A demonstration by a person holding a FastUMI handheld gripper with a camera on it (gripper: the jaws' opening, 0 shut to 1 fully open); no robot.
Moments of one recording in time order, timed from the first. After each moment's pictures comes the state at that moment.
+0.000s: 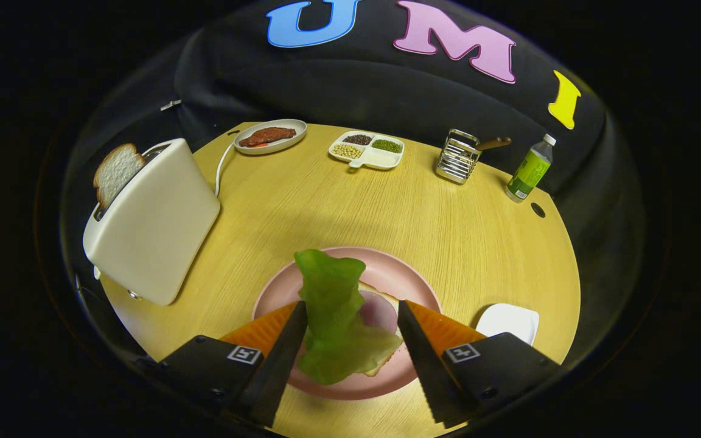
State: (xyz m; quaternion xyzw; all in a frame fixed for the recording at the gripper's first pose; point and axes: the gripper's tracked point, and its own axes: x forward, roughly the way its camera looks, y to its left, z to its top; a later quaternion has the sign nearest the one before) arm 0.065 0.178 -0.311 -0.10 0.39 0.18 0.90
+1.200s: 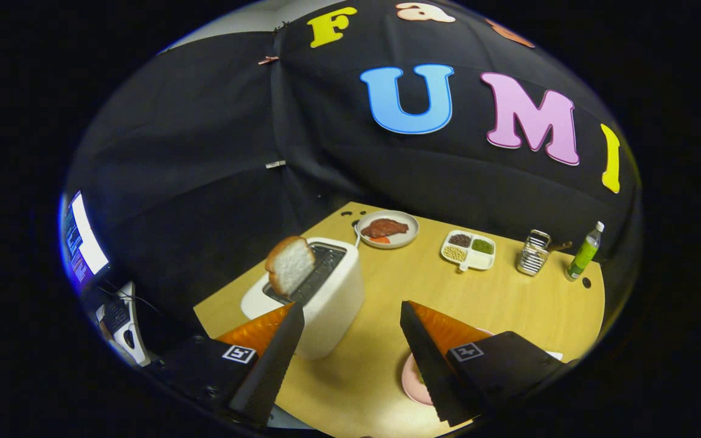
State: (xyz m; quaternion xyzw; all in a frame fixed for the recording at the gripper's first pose) arm -0.017 0.360 -0.129 -0.02 0.23 0.38 0.90
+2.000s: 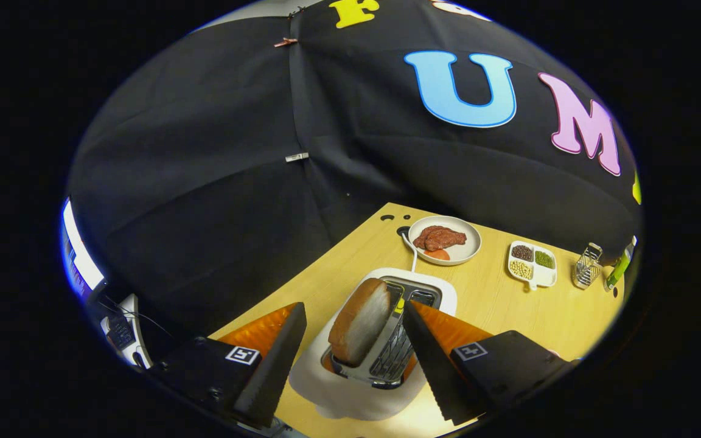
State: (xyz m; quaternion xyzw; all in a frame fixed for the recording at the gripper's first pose) arm 0.008 0.518 -0.176 -0.04 0.26 0.38 0.88
